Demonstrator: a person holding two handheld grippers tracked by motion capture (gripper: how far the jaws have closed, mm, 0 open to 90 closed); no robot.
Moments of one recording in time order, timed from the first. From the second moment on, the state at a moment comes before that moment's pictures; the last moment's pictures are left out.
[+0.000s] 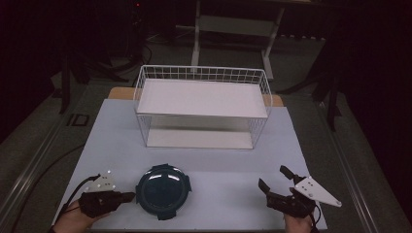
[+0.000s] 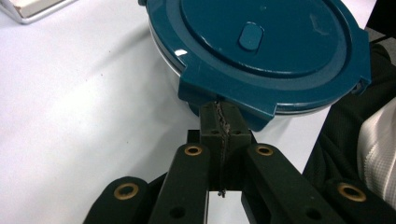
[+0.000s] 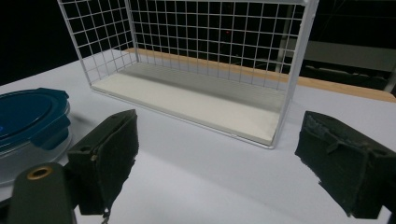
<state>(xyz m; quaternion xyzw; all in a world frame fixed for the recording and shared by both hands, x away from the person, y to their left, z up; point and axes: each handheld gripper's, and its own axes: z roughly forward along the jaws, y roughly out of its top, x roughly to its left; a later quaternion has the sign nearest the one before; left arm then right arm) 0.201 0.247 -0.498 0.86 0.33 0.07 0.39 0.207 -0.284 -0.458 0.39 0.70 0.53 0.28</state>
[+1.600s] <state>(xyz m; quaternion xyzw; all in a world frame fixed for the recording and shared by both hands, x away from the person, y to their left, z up) 0.256 0.150 -0.498 0.87 0.27 0.04 0.40 0.208 -0.285 -0.459 0.39 0.70 0.54 0.27</state>
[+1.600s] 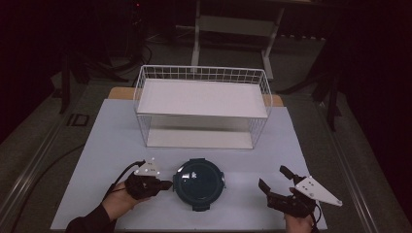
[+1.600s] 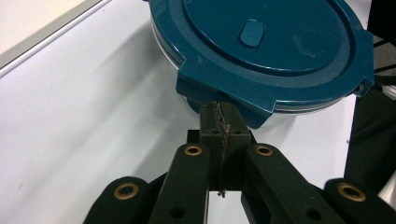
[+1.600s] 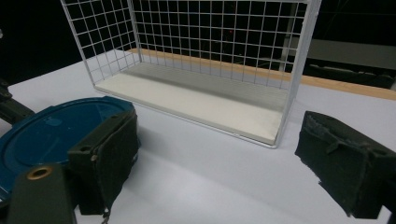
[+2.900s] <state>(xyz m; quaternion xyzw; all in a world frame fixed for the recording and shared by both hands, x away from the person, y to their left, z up) 0.264 0.141 -0.478 0.84 0.28 0.03 0.47 0.208 -0.278 -0.460 0.38 0.70 0.53 0.28</state>
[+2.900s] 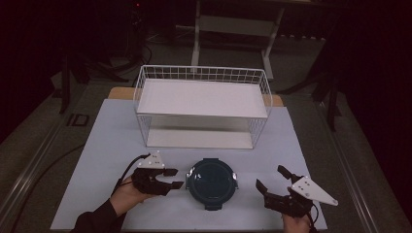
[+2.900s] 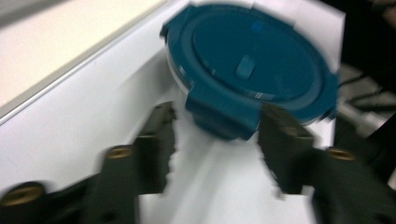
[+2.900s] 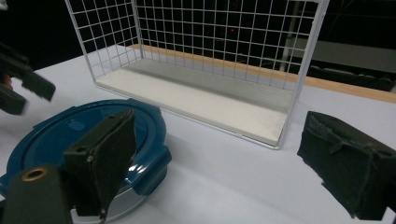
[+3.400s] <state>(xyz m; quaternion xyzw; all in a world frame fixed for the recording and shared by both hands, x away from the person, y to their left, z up) 0.254 0.140 -0.436 0.79 0.32 0.00 0.53 0.202 -0.265 -0.440 0.33 0.70 0.56 0.29</state>
